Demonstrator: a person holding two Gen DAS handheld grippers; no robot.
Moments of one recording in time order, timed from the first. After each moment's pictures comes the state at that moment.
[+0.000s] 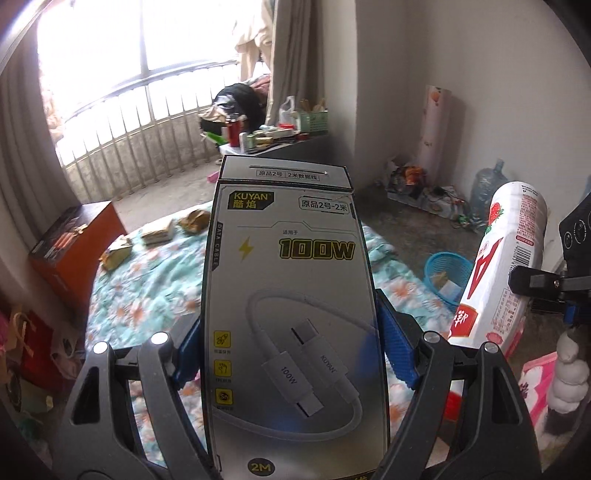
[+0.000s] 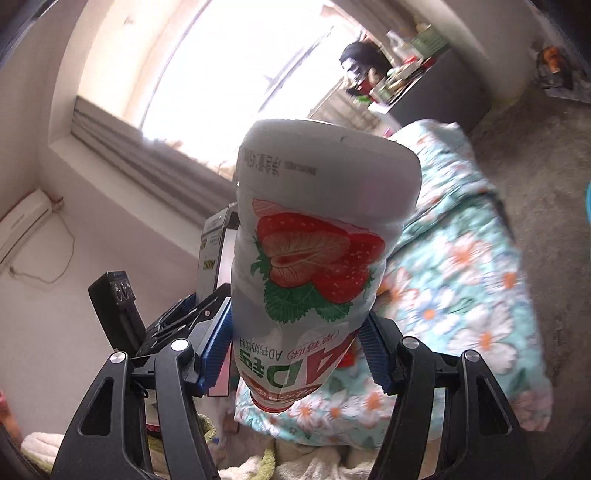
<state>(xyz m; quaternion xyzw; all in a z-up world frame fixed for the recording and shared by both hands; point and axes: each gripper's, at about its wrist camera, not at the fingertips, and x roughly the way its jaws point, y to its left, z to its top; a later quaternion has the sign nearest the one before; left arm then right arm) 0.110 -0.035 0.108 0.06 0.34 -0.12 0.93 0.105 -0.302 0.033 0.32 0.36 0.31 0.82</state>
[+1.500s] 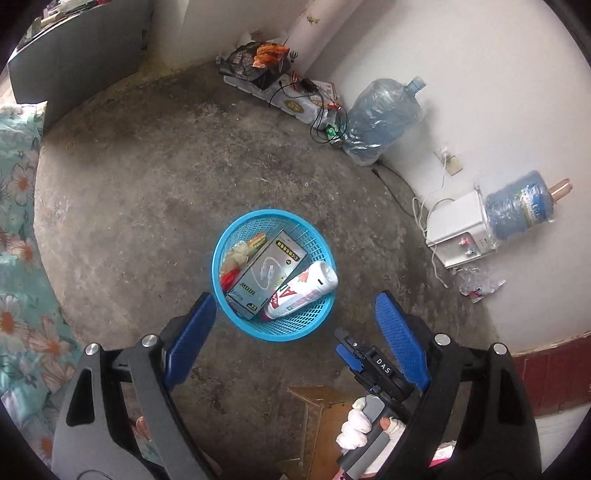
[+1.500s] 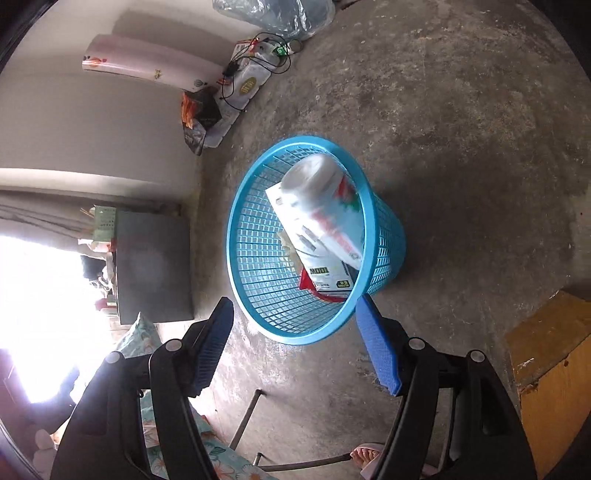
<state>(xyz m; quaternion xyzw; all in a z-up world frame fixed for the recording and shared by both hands) 0.389 -0.445 -0.080 -0.05 0.58 -0.35 0.74 0.168 -0.671 -0.270 0.57 0.33 -0.20 0.73</state>
